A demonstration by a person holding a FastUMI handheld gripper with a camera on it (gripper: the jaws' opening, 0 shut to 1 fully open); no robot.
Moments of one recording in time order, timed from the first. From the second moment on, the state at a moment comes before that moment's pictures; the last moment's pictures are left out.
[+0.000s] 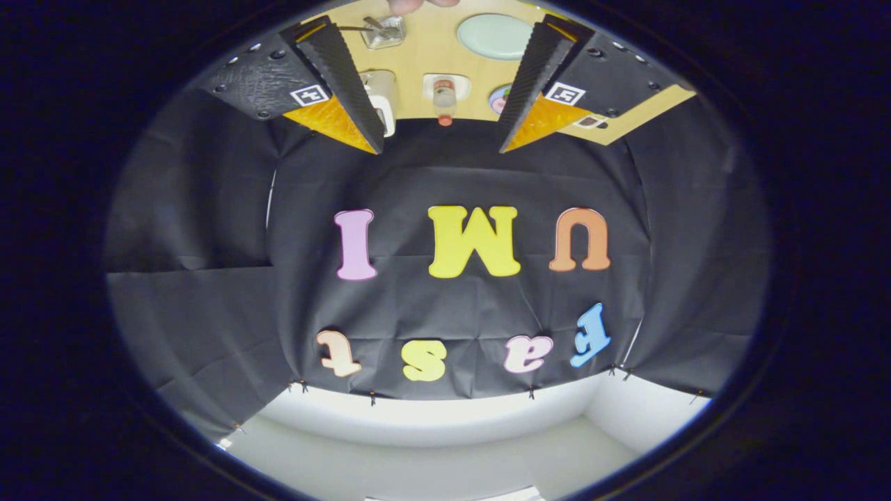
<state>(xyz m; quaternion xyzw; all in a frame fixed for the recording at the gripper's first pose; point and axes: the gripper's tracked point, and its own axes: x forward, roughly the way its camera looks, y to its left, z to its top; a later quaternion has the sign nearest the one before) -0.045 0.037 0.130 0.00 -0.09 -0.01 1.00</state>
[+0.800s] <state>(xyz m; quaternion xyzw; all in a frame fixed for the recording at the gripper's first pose) -0.039 0.030 0.114 0.02 -0.07 -0.02 1.00</state>
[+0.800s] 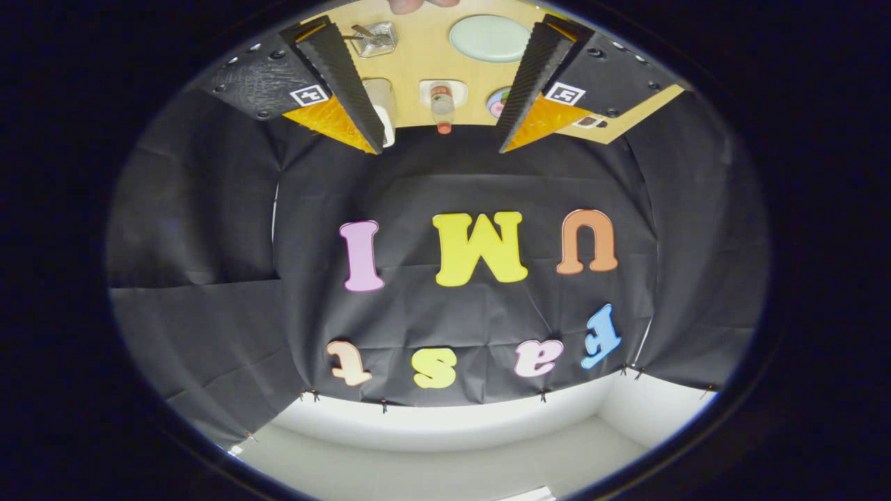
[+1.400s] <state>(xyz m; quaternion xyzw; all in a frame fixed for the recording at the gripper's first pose) -0.044 0.034 0.118 0.01 -0.08 -0.01 1.00</state>
